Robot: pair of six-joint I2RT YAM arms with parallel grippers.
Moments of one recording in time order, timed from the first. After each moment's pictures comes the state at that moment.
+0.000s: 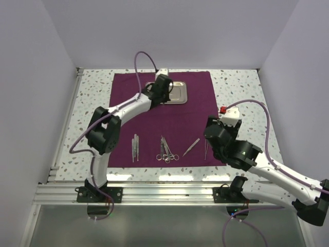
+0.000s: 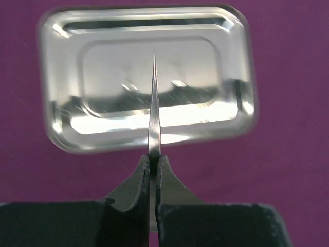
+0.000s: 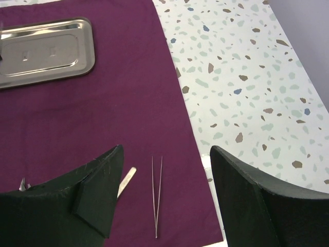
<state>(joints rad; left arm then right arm) -0.57 2.11 1.69 -0.29 -0.33 -0.44 0.96 0.87 0.85 -0.63 1.09 0.60</state>
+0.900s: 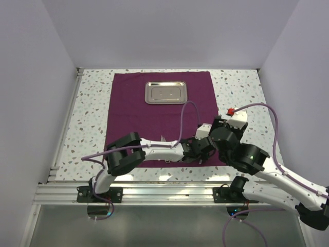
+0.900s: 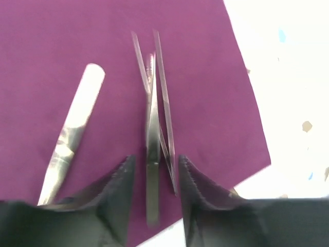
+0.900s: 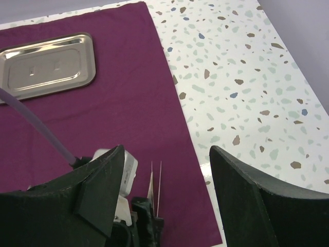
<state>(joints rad) -1.23 2.09 1.44 -0.22 -0.40 -0.85 0.95 0.78 0.82 -0.63 1.11 0.59</state>
